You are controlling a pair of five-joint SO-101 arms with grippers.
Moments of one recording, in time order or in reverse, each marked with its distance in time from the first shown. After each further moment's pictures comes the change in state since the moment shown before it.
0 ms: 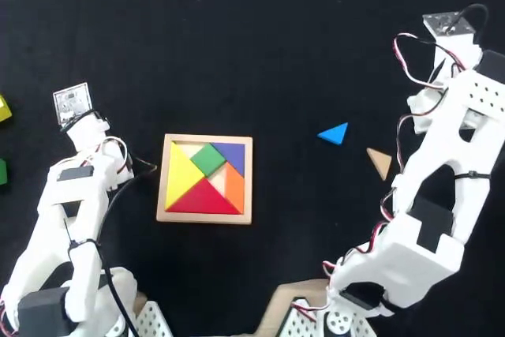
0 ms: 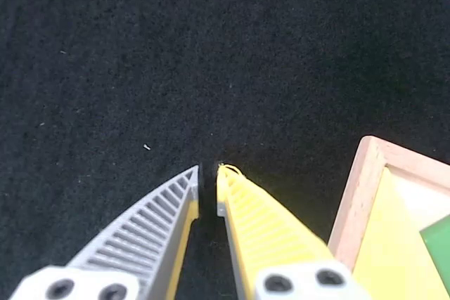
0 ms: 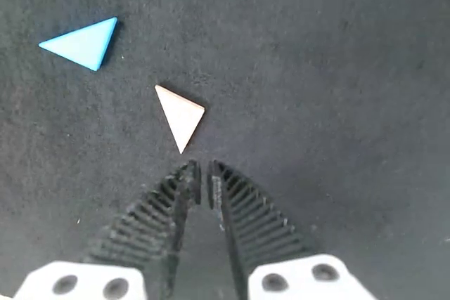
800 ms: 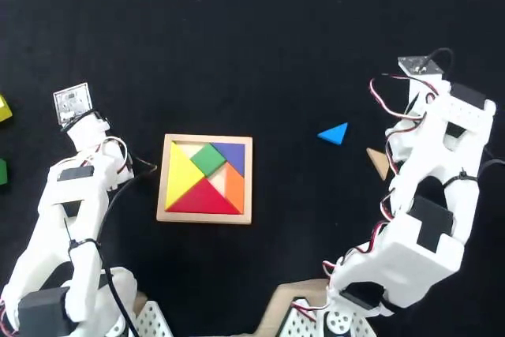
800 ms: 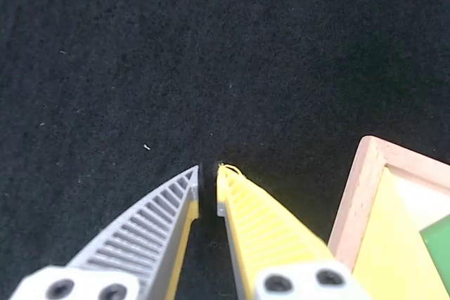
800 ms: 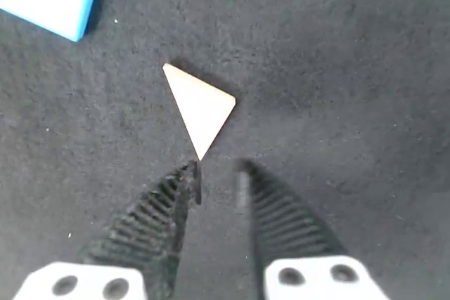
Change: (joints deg) left arm 0.0 0.0 0.0 0.0 0.0; right arm 0.0 -0.1 24.3 -16.1 0.3
